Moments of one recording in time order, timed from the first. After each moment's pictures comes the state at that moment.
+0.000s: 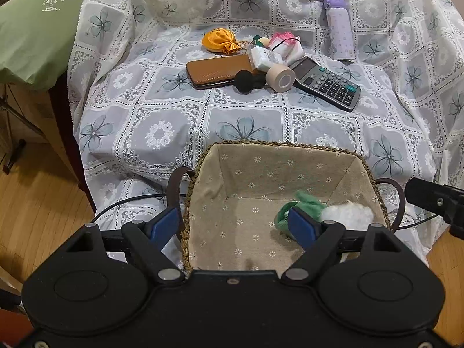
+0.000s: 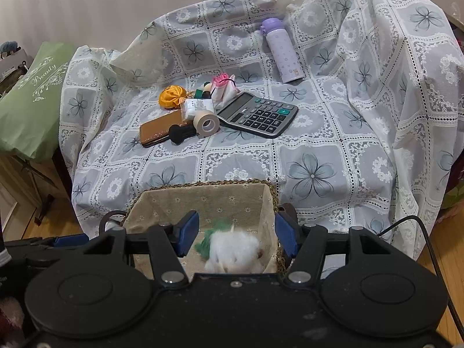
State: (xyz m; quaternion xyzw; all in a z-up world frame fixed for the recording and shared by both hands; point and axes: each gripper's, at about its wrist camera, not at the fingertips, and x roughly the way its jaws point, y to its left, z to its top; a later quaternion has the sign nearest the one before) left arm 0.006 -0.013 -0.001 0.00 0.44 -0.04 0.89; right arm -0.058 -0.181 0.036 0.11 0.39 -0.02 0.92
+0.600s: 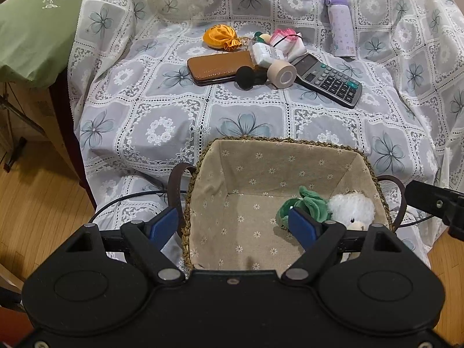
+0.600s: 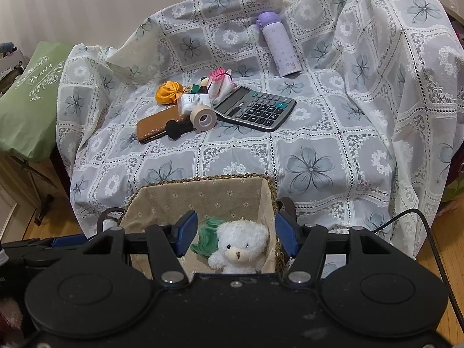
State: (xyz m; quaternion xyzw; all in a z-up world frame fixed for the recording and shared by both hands) left arm 0.005 -0.013 -0.003 0.00 0.45 -0.04 0.89; right arm -0.056 -0.183 0.032 0.11 0.40 -0.02 0.91
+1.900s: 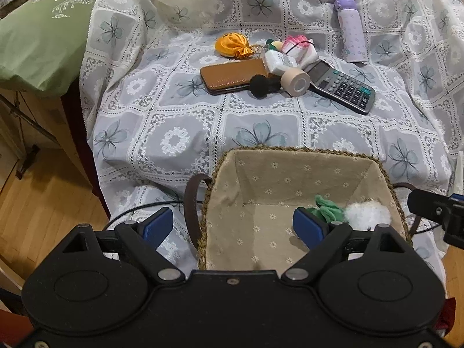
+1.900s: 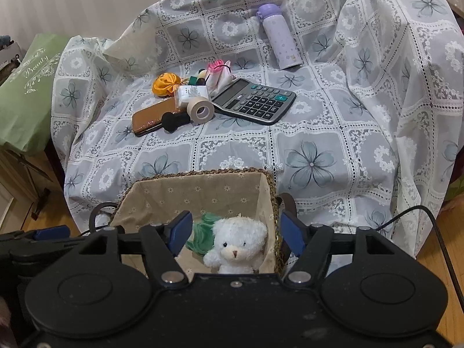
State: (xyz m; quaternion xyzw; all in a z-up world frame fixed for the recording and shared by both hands) left arm 0.011 -0.009 -0.002 0.02 0.43 -0.02 0.90; right arm -0.047 -0.181 0.020 0.10 0.41 -0.03 0.91
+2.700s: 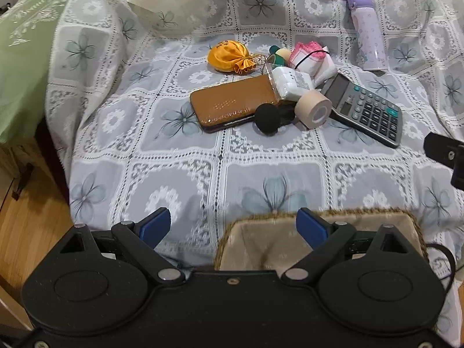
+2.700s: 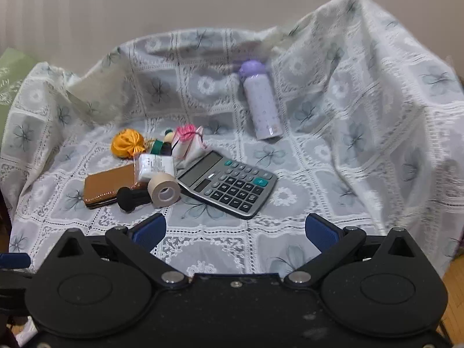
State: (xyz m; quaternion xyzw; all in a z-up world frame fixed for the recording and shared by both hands) left arm 0.117 -0.014 -0.014 0.04 0.44 -0.02 0.90; right arm 0.060 -0.179 0.025 0.04 0.32 -0.10 0.94
